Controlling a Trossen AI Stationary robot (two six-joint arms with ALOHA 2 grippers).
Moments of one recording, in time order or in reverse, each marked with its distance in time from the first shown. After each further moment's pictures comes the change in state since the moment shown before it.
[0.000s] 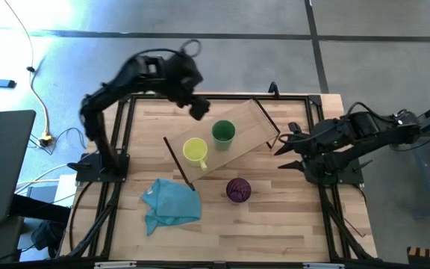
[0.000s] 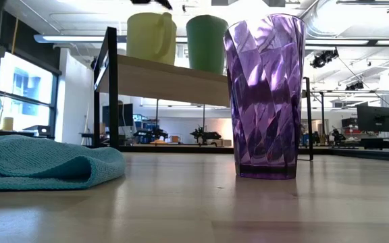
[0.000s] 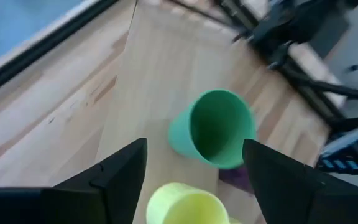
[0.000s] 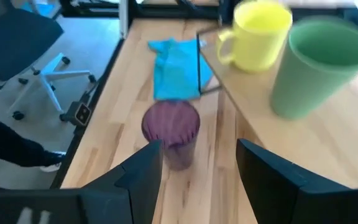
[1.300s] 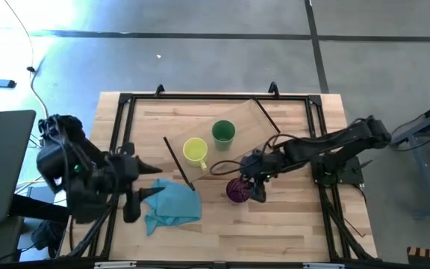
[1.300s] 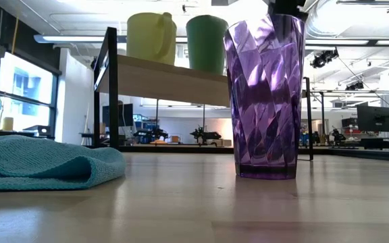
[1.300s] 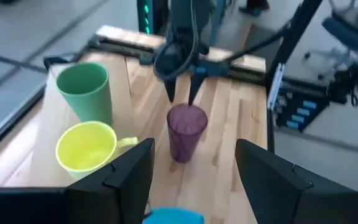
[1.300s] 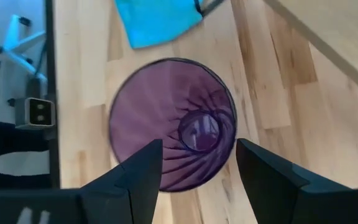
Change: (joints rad) left arm -1.164 -0.294 -0.349 0.092 -0.950 -0.314; right arm 0.000 0.508 0.000 0.130 -0.052 0.342
